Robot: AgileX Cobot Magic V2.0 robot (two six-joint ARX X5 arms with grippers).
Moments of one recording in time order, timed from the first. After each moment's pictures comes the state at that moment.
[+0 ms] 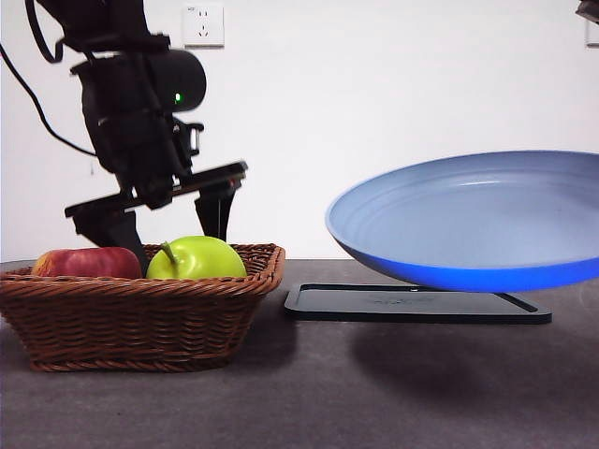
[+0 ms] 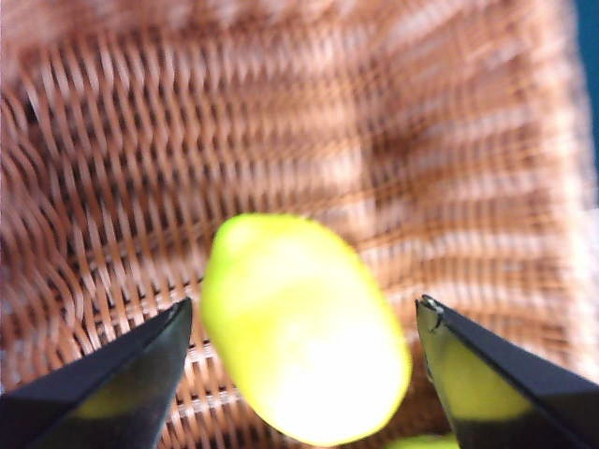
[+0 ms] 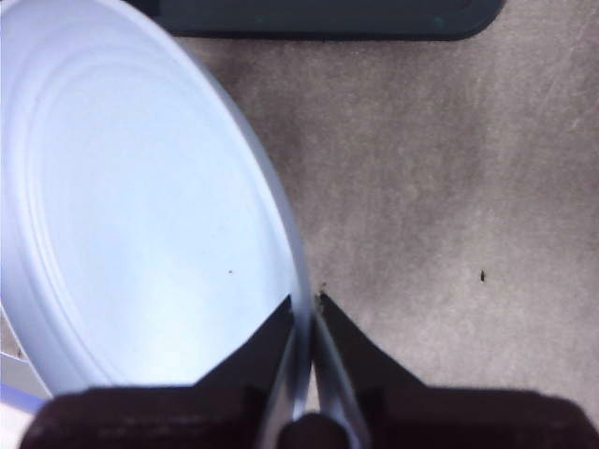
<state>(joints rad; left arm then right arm) -0.40 1.87 1.39 -0.73 0.12 -0.33 0.15 1.05 0.84 -0.87 -0.33 0.12</state>
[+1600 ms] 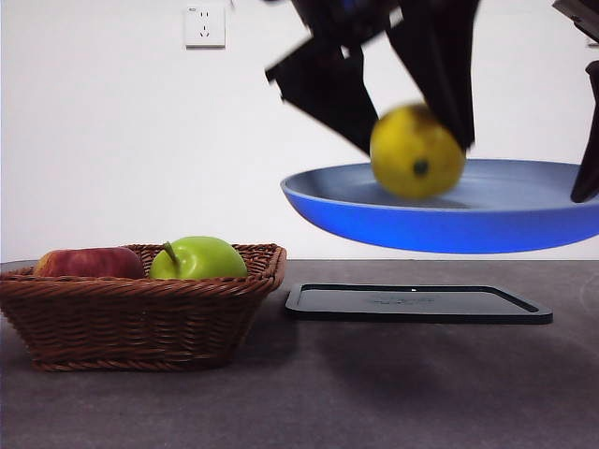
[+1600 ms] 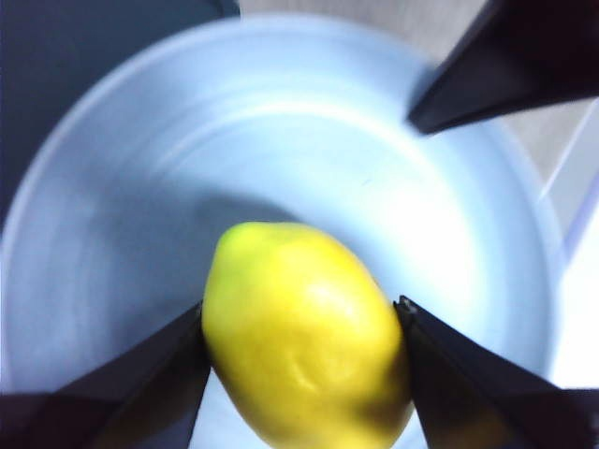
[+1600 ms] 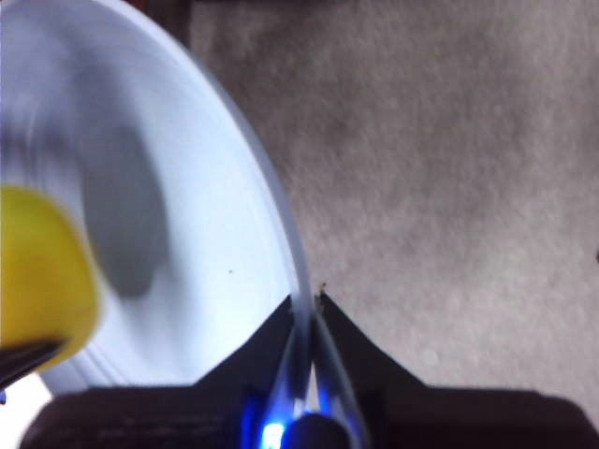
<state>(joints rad) -1.02 1.68 1.40 -0.66 0.01 -0.11 0.16 1.11 0.84 -0.87 -0.49 0.18</state>
